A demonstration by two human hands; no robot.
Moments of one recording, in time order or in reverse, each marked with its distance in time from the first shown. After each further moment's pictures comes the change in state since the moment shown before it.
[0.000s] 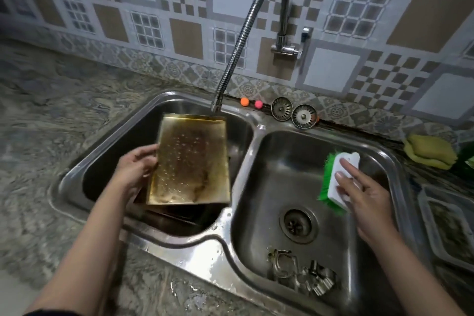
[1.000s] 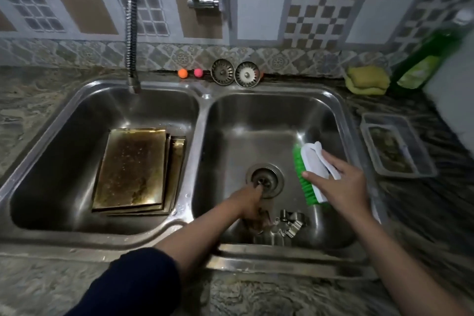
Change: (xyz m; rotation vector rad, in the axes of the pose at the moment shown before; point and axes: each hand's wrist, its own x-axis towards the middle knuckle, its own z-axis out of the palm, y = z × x) left_hand -0.091 -0.125 0.277 1.486 -1.029 0.359; right_hand -0.045 0.052 -0.073 -0.459 0.218 0.033
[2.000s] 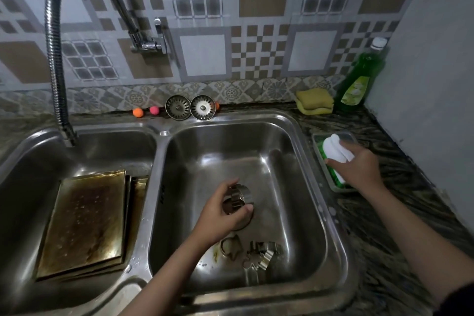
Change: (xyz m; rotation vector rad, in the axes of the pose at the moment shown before) left_hand -0.041 0.052 -0.048 -0.978 0.527 0.225; right_hand 0.110 0.030 -0.117 -0.409 0.171 -0.042
